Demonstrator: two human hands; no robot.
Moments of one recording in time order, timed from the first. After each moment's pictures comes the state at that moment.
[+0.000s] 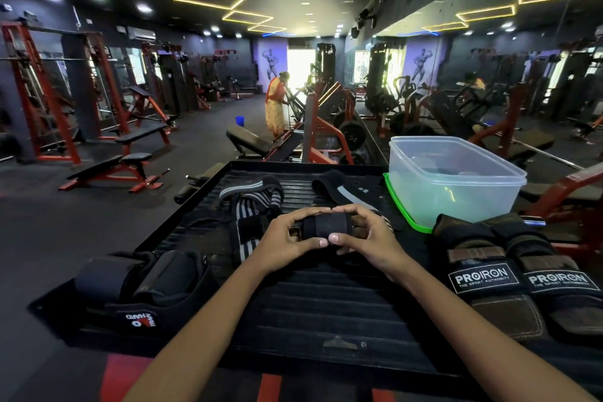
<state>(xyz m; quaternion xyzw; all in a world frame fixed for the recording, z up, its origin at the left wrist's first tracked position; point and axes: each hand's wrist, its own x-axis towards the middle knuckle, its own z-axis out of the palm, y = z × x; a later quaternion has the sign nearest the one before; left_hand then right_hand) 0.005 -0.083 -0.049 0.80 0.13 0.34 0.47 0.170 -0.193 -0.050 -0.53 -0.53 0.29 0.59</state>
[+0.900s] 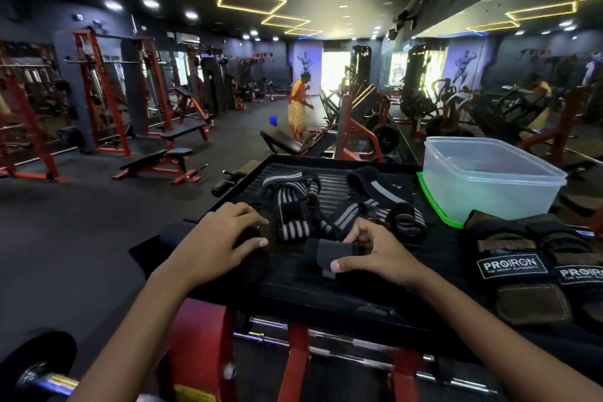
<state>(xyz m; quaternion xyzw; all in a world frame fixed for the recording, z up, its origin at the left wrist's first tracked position) -0.175 -0.117 -0.007 0.93 0.29 0.23 -0.03 0.110 -0.222 -0.047 -0.58 -0.61 0.29 0.46</state>
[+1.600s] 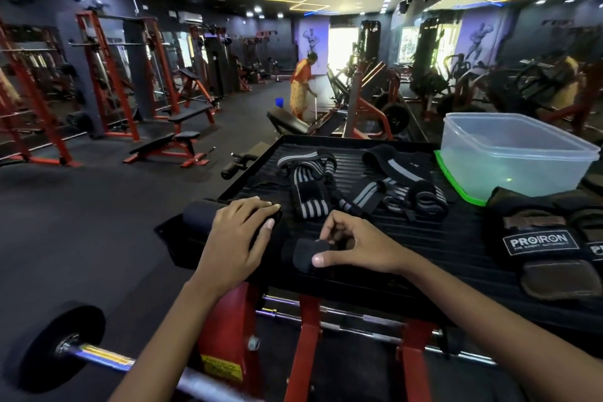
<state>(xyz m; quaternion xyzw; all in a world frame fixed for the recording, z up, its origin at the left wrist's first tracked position) -0.183 -0.131 -0.056 0.87 0.29 0.41 -0.05 0.055 -0.210 -0.048 -0.53 -0.70 0.31 0.37</state>
